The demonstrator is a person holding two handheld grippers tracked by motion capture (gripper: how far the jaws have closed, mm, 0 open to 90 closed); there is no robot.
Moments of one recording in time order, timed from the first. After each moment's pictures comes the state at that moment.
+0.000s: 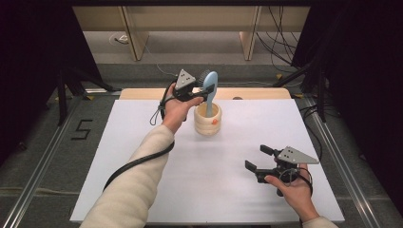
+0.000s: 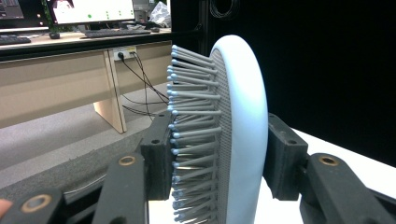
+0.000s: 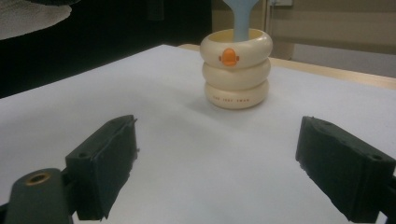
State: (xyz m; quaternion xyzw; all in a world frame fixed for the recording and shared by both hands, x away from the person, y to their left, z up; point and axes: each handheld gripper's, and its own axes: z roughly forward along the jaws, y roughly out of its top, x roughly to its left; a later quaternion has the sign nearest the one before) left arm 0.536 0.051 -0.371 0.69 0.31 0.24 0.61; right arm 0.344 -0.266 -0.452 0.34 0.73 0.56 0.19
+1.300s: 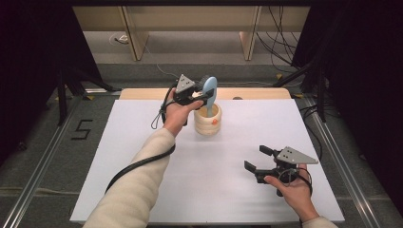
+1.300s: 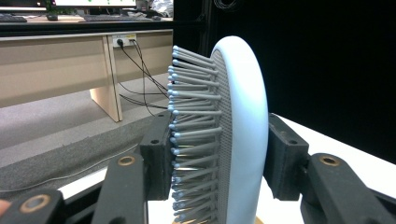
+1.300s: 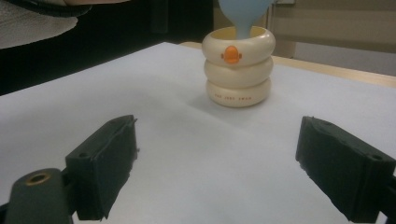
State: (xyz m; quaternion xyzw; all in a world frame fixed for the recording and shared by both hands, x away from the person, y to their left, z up) left arm 0.538 0.052 -0.391 0.69 0.33 0.22 0.60; right arm 0.343 -0.265 -0.453 0.33 0.73 0.56 0.19
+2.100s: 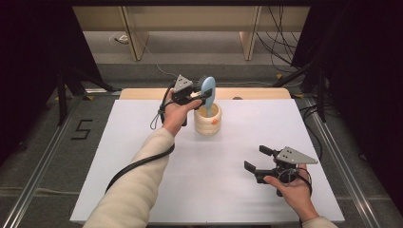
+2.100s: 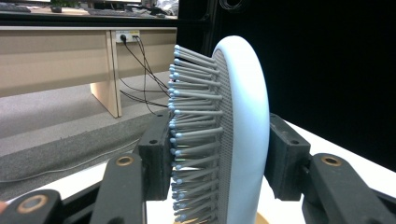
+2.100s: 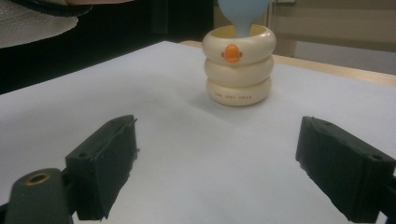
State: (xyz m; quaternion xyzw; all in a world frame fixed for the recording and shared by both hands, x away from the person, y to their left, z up) left arm 0.542 0.057 -0.395 0.68 0.35 0.21 0.61; right arm 0.344 -0.265 -0.454 0.33 0.74 0.56 0.19
